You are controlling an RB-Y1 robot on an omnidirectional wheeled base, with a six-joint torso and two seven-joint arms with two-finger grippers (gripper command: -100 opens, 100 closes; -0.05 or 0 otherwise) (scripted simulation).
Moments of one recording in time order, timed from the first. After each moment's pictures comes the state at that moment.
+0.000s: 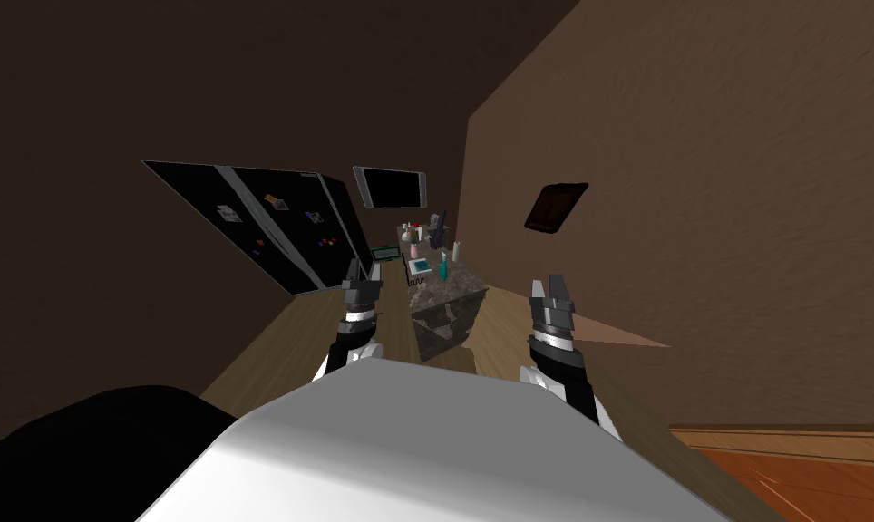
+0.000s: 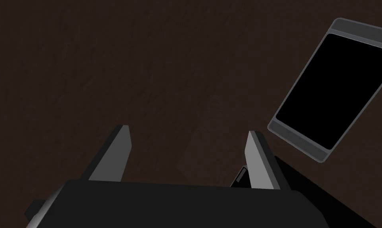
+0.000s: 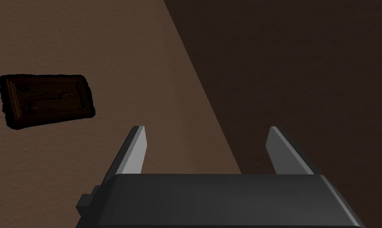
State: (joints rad) left arm 0.53 0.01 -0.07 -2.26 0.04 -0.63 0.12; right arm 0.53 -0.02 -0.03 -2.23 0.01 -0.57 0.14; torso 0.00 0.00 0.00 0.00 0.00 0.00
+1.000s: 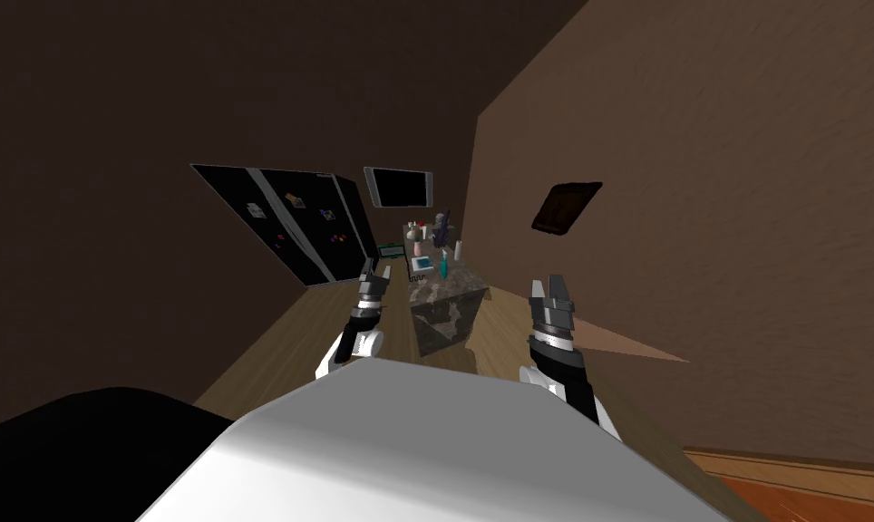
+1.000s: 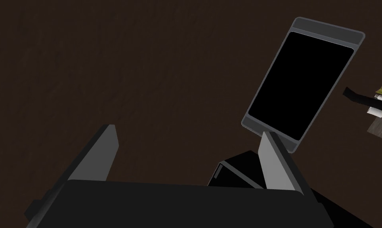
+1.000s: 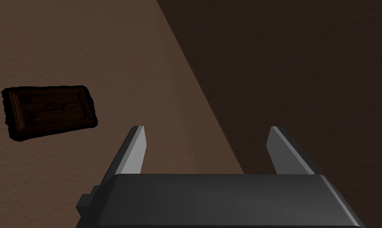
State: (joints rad) left arm 0.35 0.14 -0.02 -2.05 0.12 -0.56 0.16; right arm 0.53 -0.02 -0.03 -2.23 0.01 -0.57 0.14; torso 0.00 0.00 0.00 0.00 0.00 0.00
